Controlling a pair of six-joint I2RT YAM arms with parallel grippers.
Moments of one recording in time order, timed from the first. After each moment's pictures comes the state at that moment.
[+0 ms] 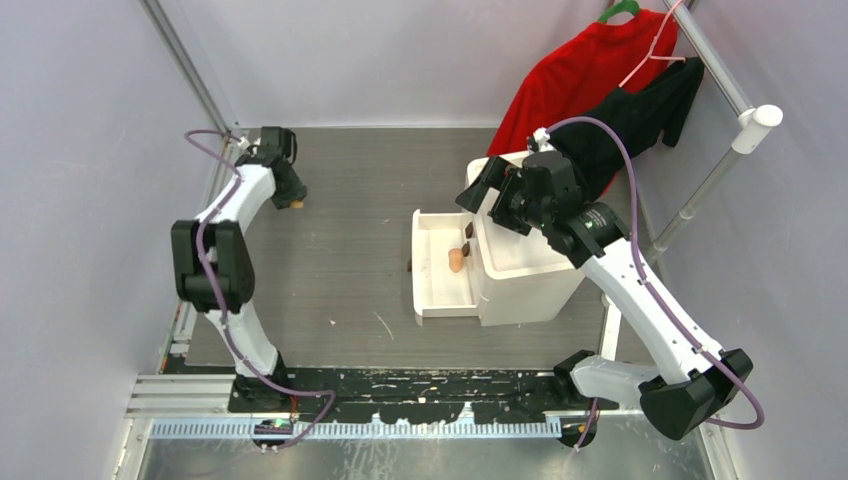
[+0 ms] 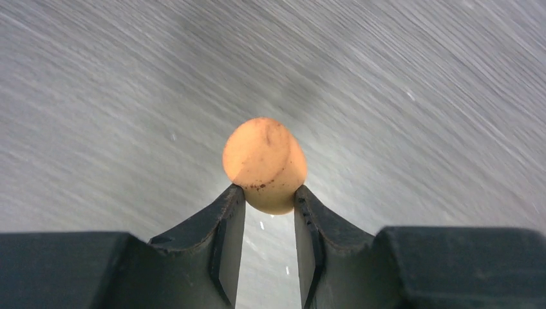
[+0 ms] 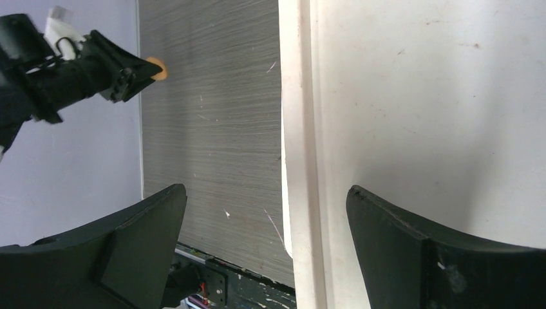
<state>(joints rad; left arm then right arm) -0.02 1.91 1.51 -0.65 -0.25 -0.57 0.50 1.16 1.28 -0.68 -0.01 0.79</state>
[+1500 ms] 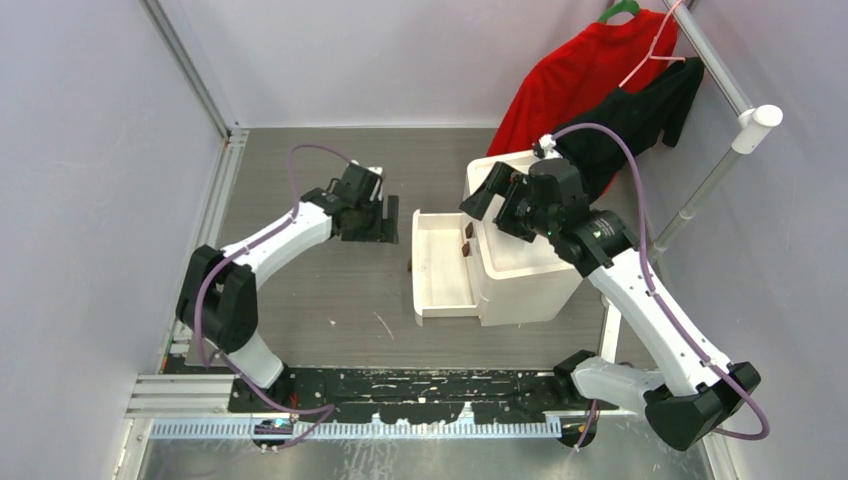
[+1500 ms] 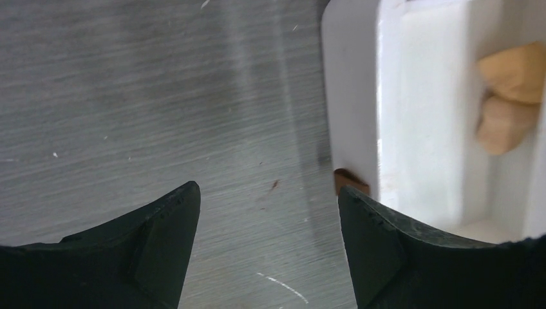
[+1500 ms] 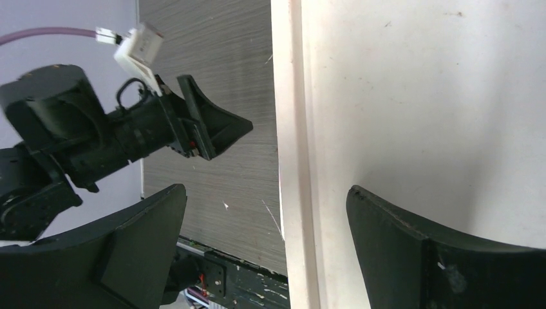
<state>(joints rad) -0.53 1.64 1.26 -0.57 0.02 -0.43 0.50 1.10 1.25 -0.71 -0.02 0.79</state>
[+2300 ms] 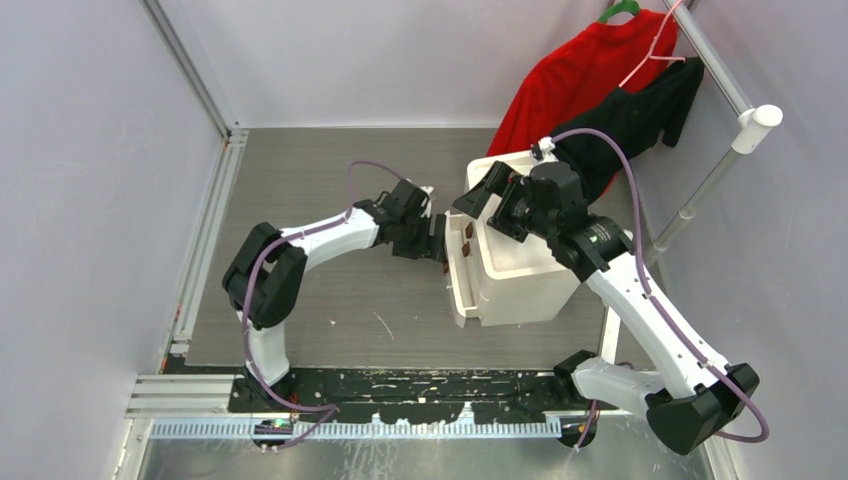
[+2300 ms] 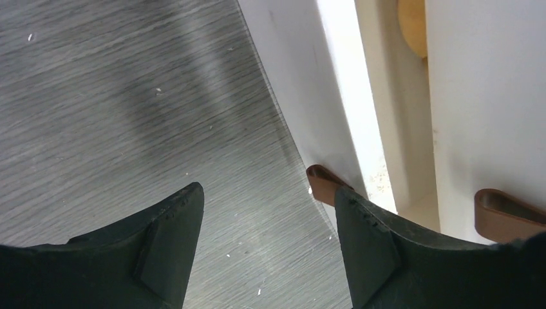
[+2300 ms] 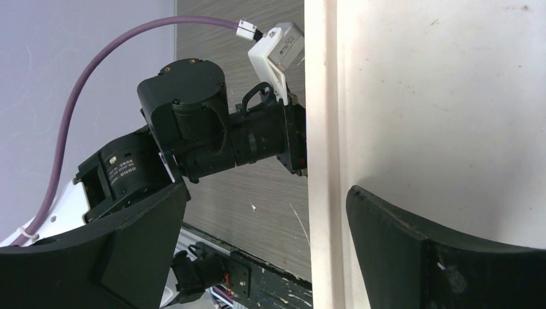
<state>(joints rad) -0.70 1.88 1.31 -0.40 0.19 -0.51 0.50 1.08 1.18 -0.59 -0.08 0.85</state>
